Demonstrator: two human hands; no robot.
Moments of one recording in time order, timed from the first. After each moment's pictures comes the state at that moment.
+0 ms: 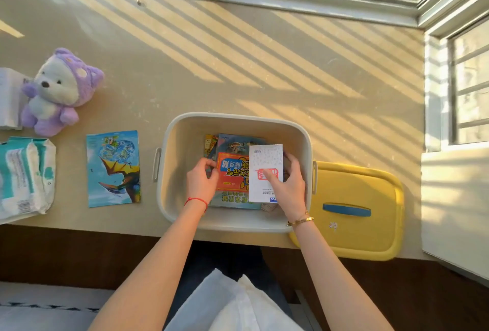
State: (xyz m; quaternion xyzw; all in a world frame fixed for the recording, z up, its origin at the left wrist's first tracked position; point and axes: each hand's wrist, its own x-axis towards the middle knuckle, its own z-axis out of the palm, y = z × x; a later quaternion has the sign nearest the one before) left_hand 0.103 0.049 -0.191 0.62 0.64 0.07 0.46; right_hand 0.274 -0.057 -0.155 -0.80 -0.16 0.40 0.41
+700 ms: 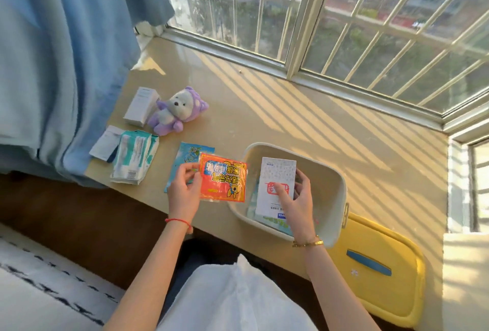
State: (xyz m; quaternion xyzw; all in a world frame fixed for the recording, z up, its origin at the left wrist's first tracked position) left_hand -0.058 0.029 -0.017 0.50 0.66 0.37 0.42; right_hand 0.173 -0.041 -0.021 -0.71 -0.28 0.43 0.48
